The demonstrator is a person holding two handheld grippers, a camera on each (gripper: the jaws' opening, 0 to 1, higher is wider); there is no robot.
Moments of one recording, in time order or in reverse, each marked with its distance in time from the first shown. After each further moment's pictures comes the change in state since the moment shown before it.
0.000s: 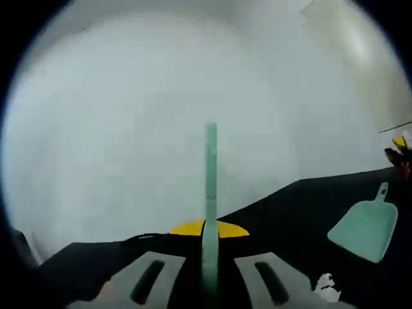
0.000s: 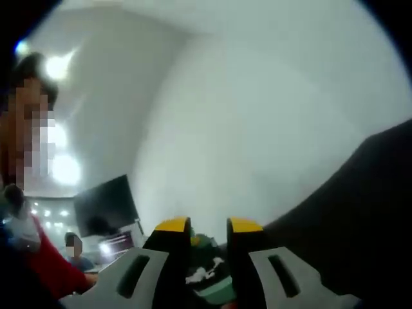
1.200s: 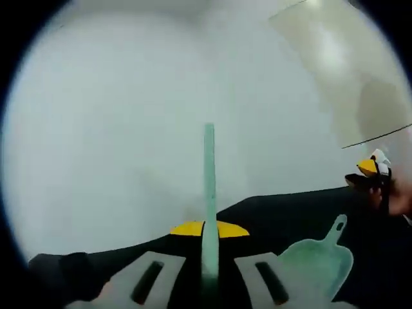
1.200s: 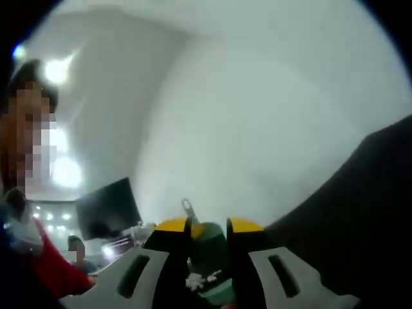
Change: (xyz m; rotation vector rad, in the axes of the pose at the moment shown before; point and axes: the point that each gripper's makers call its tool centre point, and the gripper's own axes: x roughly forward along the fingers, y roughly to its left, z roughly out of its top) left arm 0.003 -0.136 0.054 -0.005 -0.046 -0.252; right arm -0.003 0.000 0.002 0.020 -0.011 0.012
